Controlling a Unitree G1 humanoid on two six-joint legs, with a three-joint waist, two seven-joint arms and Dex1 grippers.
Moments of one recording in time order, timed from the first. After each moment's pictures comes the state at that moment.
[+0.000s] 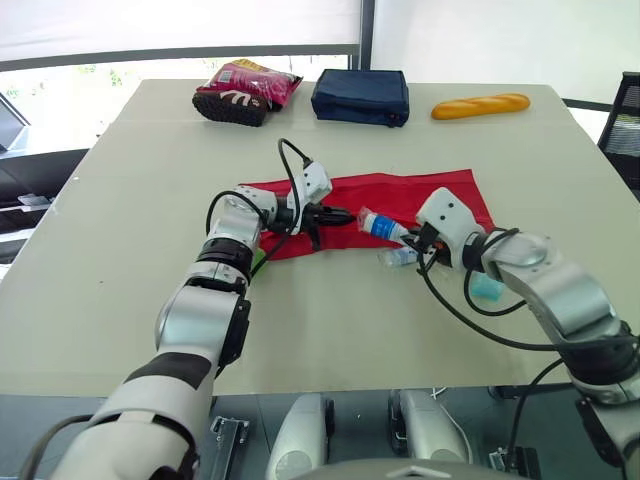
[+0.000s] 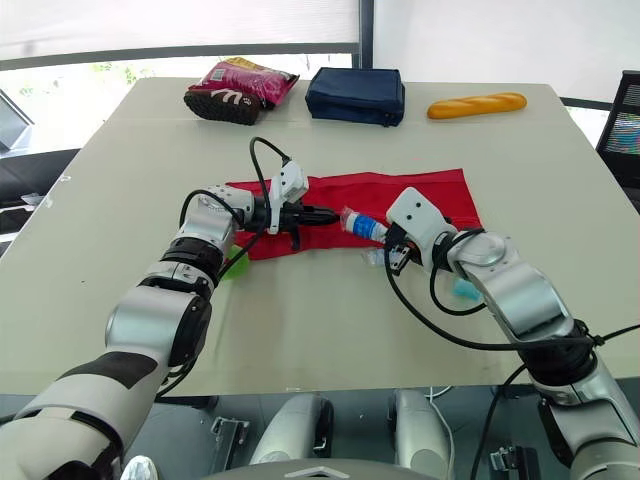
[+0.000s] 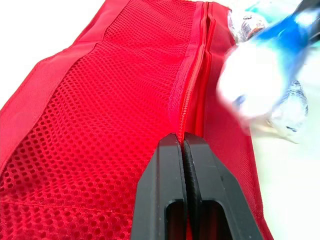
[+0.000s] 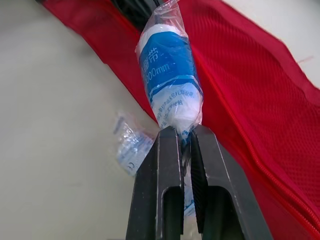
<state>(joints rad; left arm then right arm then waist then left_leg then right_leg) -1.07 0.36 -0.07 1.11 0.01 -0.09 -1.28 -0.59 -0.57 0.34 -0.40 0.18 0.98 0.57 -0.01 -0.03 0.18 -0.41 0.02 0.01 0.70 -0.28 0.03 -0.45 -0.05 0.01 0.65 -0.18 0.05</state>
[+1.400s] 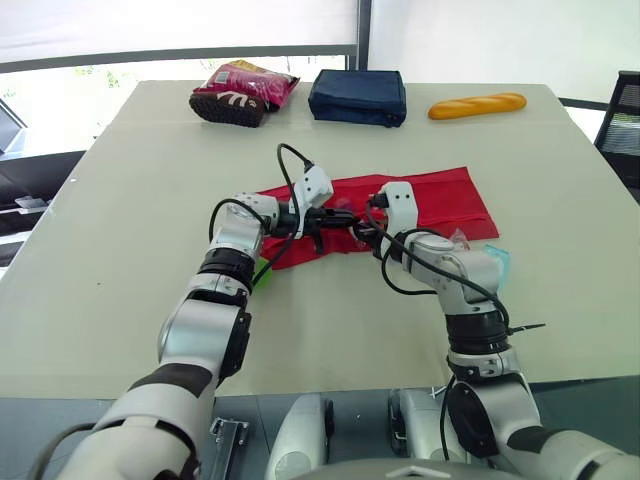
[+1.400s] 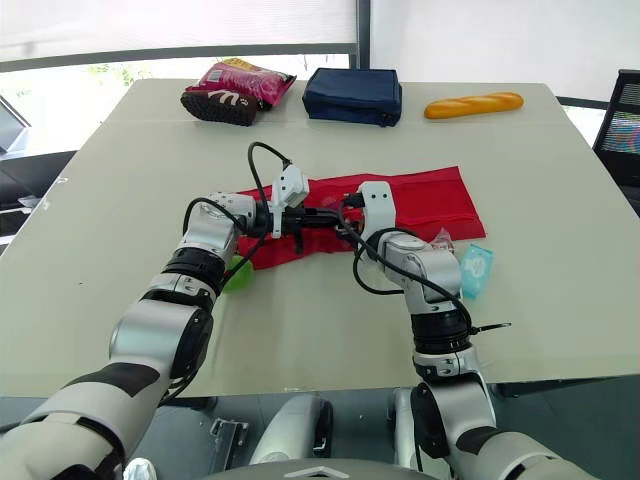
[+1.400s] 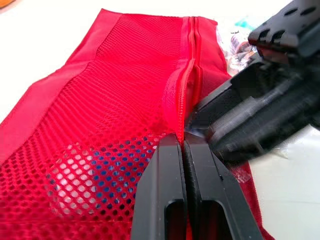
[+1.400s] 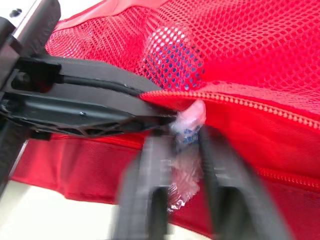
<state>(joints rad) -0.99 0.35 -0.06 0.99 -0.03 -0.09 -1.28 -0.66 0.13 0.04 0.00 0.21 1.06 0.19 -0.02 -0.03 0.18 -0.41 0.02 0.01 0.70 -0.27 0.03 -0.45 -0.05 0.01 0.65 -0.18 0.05</state>
